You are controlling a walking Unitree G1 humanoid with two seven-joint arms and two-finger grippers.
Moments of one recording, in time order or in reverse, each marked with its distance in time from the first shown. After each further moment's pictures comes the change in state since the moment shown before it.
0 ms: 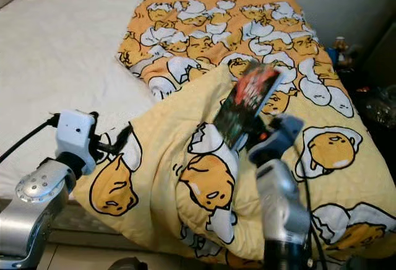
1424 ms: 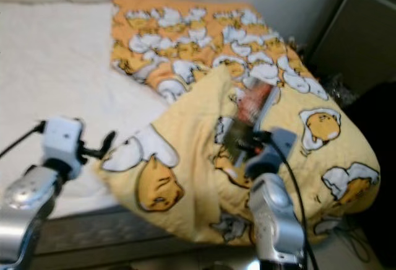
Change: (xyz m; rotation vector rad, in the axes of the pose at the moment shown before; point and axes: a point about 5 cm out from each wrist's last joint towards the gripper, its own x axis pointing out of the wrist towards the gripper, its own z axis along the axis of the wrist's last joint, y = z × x) left arm -0.008 0.020 -0.014 0.054 0.058 0.092; right arm -0.015 0.005 -0.014 -0.076 0.037 -0.084
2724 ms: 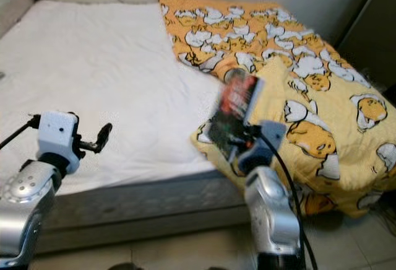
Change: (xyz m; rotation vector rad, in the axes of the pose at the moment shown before) left arm 0.006 -0.008 0.006 -0.036 -0.031 -0.005; right arm 0.008 0.006 0.006 -0.063 -0.007 0.067
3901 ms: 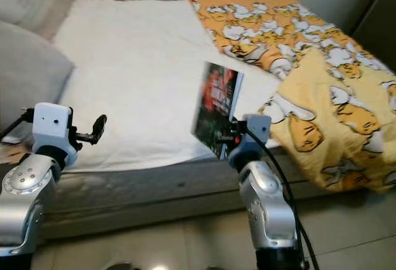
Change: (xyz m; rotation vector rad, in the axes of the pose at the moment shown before) left arm 0.009 0.013 0.005 -0.021 -0.022 0.078; right arm 0.008 0.018 0.003 -0.072 0.021 0.138
